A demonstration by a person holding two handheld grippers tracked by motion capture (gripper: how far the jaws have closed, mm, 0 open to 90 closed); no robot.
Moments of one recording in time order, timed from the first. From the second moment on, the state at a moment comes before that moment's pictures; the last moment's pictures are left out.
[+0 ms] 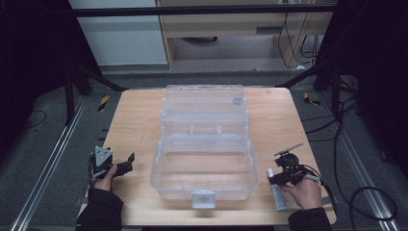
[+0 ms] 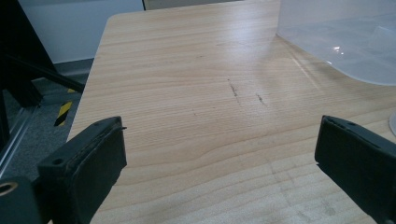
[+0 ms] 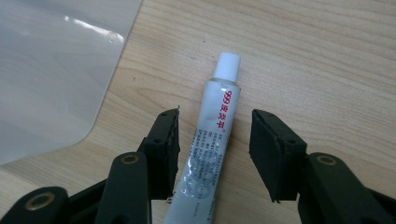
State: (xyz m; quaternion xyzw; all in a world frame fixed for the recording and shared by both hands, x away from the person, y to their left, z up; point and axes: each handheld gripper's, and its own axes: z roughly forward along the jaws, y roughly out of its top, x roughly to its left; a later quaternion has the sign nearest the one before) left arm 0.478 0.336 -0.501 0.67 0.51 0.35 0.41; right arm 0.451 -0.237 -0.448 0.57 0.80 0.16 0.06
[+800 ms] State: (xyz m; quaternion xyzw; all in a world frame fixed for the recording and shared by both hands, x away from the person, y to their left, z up) left arm 0.478 0.336 -0.501 0.67 0.51 0.35 0.42; right arm 0.459 -0.227 -0.460 0.57 0.81 0.12 0.04
